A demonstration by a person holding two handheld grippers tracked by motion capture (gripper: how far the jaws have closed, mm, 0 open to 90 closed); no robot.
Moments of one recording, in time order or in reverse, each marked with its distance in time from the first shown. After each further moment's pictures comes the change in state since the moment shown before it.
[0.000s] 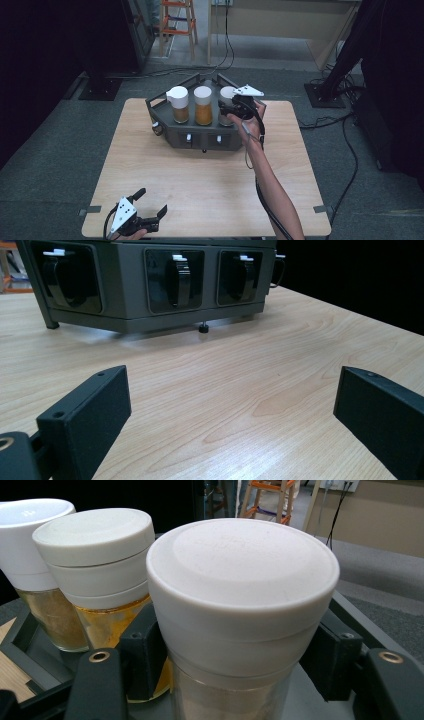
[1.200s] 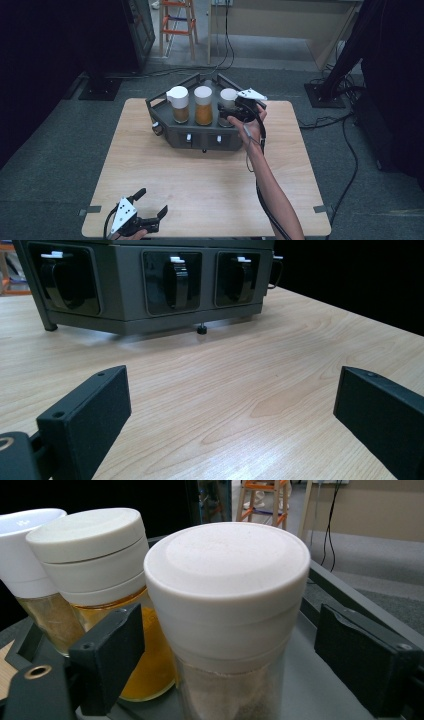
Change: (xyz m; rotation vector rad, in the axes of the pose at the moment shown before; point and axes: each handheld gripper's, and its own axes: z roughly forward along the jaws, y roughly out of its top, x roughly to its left) left arm -0.001 0.000 0.000 -0.001 -0.004 0.005; right arm -0.002 -0.016 -0.004 -0.028 -0.005 0.088
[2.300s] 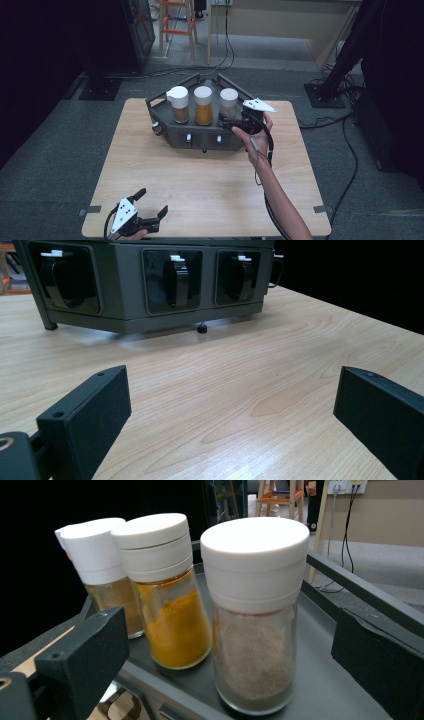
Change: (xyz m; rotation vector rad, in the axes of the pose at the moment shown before) left arm -0.001 0.000 0.000 0.002 0.002 0.000; right arm -0.002 -0.023 -0.042 -0.059 0.070 0.030
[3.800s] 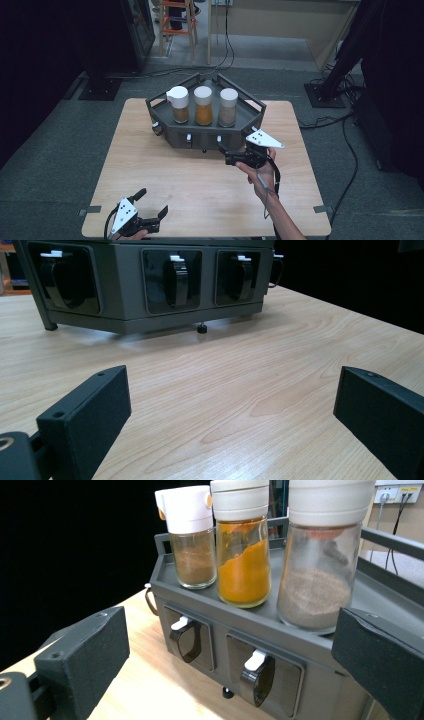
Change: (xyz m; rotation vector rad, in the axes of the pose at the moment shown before) left arm -0.001 0.000 0.000 -0.002 0.002 0.002; right arm 0.008 -0.064 -0.060 -0.052 0.149 -0.045
